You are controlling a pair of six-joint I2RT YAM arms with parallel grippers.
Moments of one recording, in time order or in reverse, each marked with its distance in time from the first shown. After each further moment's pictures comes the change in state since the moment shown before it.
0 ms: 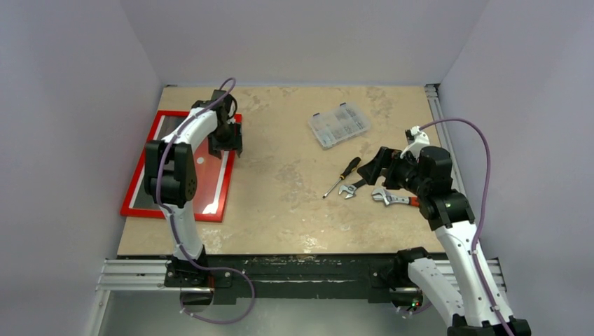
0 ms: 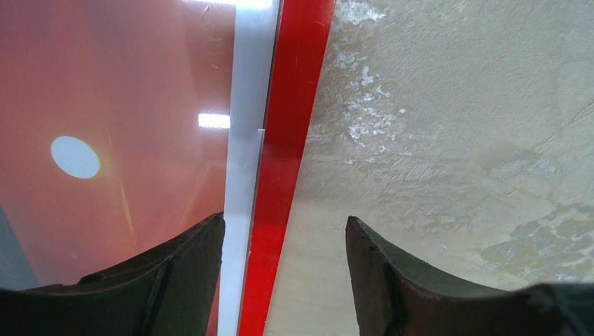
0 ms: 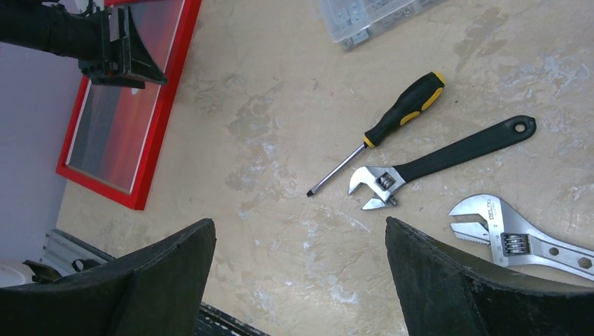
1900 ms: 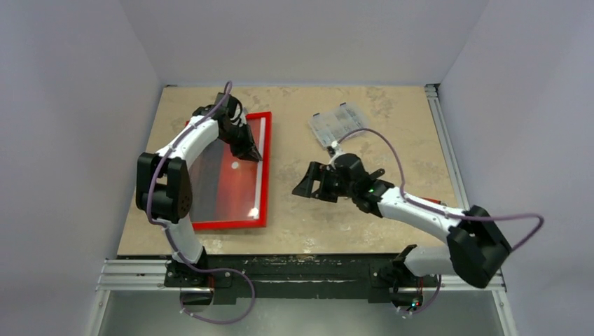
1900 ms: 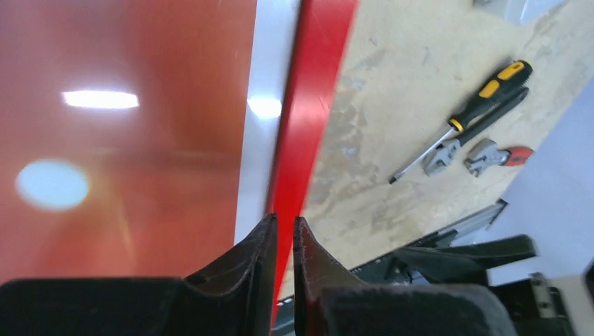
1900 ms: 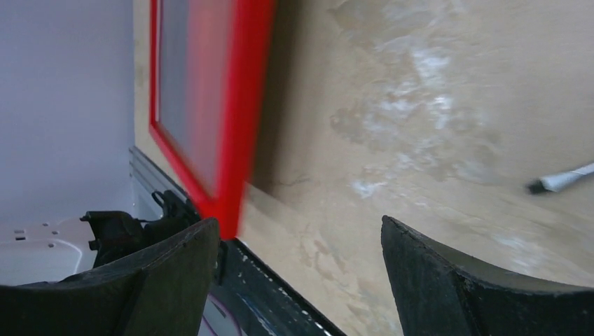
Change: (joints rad) left arm -0.068 -0.167 -0.124 0.060 0.432 -0.259; right arm 0.541 0.506 -0.167 0.578 0.087 0.448
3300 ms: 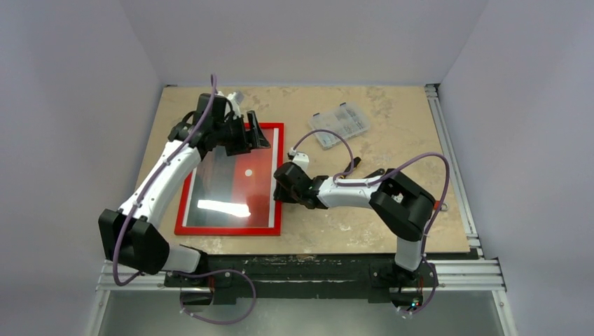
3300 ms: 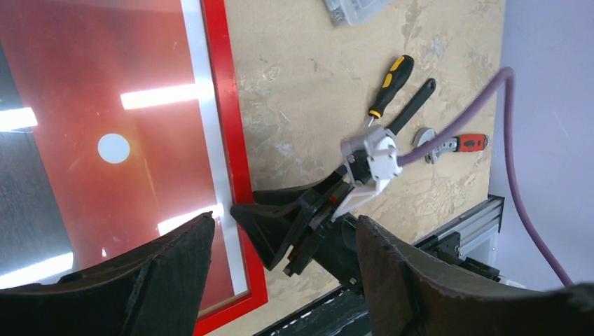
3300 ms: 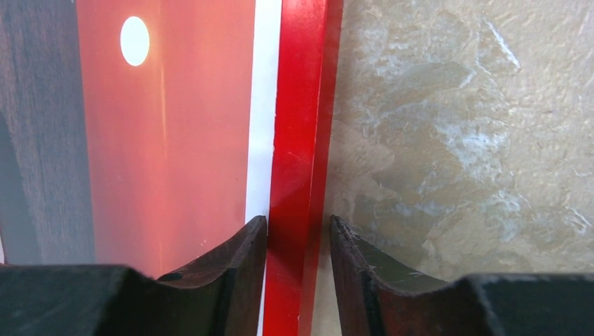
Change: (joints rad) left arm -0.074 -0.401 -0.141 0.145 -0.022 0.003; right arm 0.290 0.602 0.395 -0.049 0.509 0.081
